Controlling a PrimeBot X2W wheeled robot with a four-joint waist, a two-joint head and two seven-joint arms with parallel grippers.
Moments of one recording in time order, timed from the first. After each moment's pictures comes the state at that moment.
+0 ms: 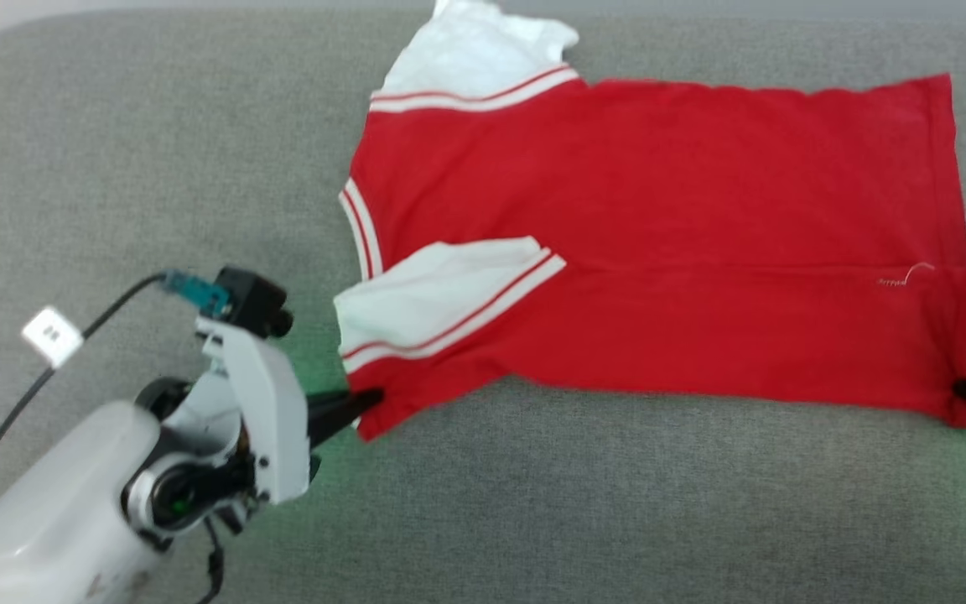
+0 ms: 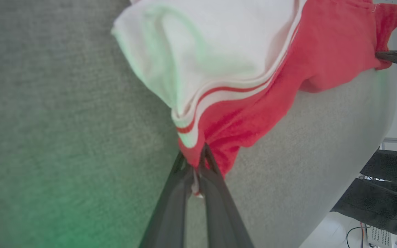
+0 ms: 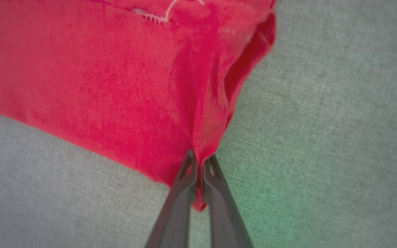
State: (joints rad) left arm -0.63 0.67 -0.74 0.18 -1.24 -0.09 0.55; right arm -0.32 -0.69 0.11 0.01 0.75 0.13 0.91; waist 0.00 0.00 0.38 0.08
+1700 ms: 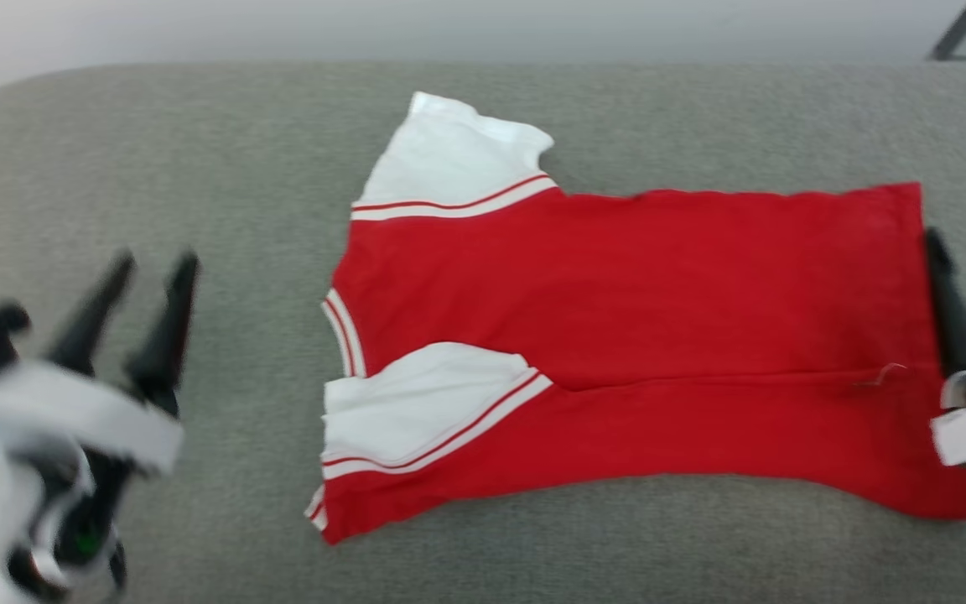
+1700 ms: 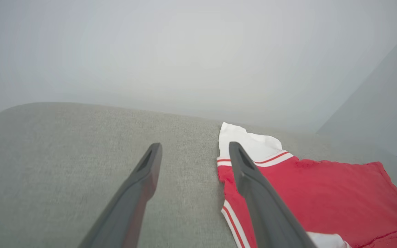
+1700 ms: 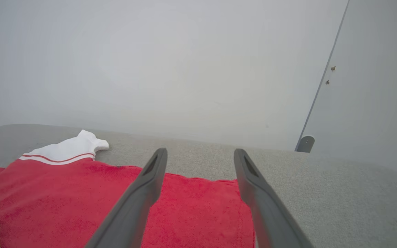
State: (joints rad) left arm -0.36 0.77 -0.44 -0.02 -1.08 0.13 -0.19; right arm -0.25 -0.36 -0.02 -0.06 0.40 0.13 0.02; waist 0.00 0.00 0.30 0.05
